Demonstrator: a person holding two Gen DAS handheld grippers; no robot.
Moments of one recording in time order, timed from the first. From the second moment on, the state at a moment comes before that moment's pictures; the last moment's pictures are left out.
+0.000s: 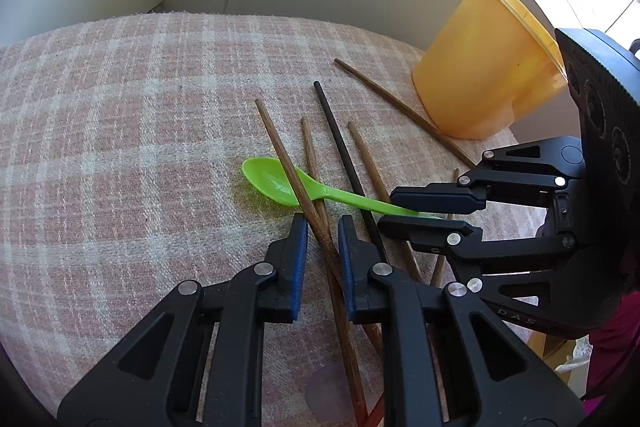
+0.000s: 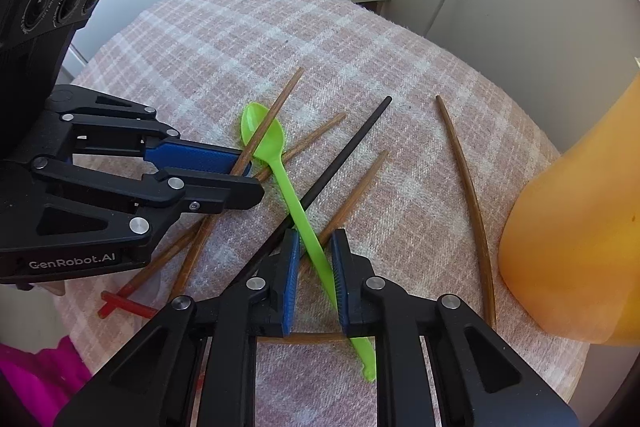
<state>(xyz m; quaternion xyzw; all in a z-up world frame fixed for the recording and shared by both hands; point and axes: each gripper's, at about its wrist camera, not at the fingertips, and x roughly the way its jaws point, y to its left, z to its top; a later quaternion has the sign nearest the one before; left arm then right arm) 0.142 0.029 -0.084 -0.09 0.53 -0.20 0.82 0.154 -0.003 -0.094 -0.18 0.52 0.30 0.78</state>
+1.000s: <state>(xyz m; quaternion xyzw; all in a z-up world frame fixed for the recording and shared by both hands) 0.120 0.101 0.019 -0.10 0.43 -0.21 0.87 0.120 -0.066 -0.024 -0.09 0.43 0.28 0.85</state>
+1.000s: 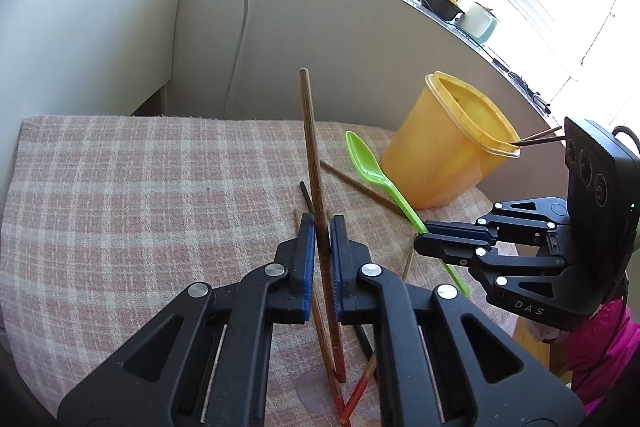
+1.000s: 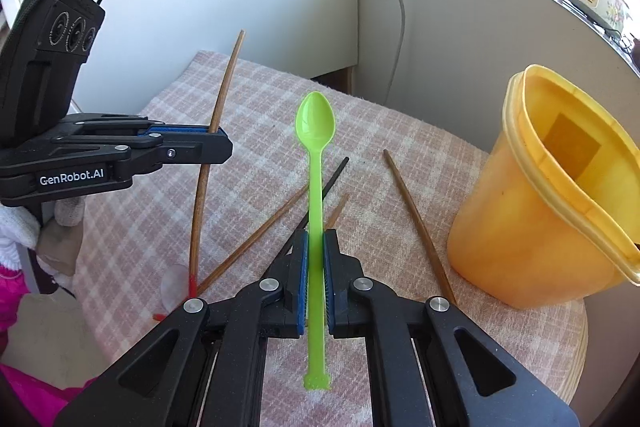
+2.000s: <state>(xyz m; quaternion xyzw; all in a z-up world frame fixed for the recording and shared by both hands) 0.125 0.028 0.121 -0.09 0.32 -0.27 0.90 0.091 -0.170 0.086 0.02 0.26 0.22 0.94</state>
